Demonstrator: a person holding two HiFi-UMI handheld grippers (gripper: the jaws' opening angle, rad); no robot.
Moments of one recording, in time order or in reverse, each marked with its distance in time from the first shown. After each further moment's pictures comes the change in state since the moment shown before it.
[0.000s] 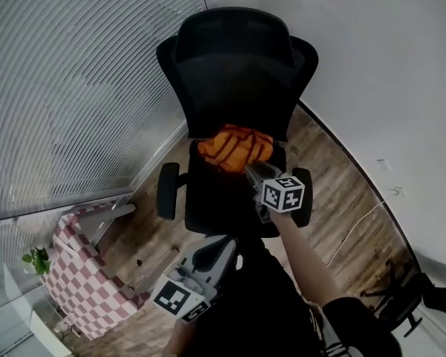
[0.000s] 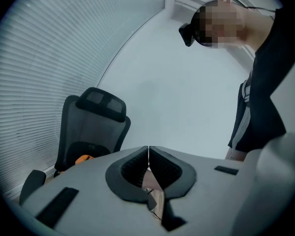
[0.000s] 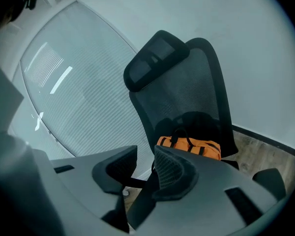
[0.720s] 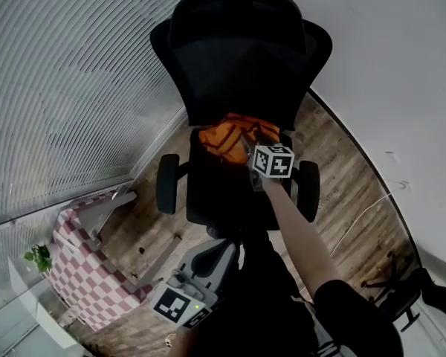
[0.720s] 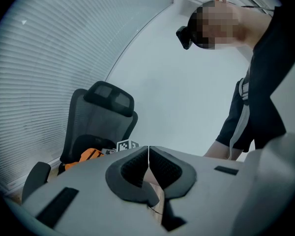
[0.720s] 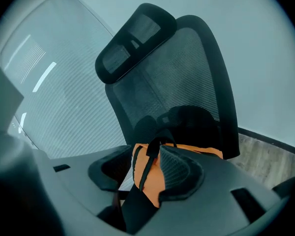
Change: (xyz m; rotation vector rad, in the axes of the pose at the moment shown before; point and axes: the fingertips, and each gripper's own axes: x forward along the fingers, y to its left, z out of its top) left arm 0.013 0.025 -0.011 -0.062 0.051 0.069; right arm 0.097 -0.073 0.004 0.043 0.017 -0.149
